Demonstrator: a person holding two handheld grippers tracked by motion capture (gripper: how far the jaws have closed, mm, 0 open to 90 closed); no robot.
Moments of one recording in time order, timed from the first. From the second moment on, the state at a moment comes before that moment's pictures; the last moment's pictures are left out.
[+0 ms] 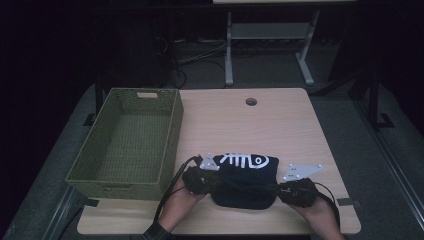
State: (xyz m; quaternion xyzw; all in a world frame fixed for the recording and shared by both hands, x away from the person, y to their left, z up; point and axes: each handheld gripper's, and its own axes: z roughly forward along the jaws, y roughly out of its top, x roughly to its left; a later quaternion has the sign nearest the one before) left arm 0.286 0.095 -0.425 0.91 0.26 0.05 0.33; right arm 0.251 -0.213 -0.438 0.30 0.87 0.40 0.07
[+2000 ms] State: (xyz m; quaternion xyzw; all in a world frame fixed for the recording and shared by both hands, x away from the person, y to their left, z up) left arm 0.380 0.049 -0.449 0.91 0.26 0.04 0.33; right arm 0.244 -0.178 -0.465 0.26 0.88 0.39 0.01
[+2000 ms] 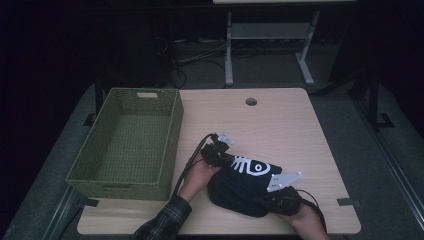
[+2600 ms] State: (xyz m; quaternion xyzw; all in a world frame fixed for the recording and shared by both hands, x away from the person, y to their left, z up) left arm 0.347 0.064 -0.418 0.89 0.25 0.03 0.38; right arm 0.245 -0.194 -0.437 0.25 0.85 0.45 0.06
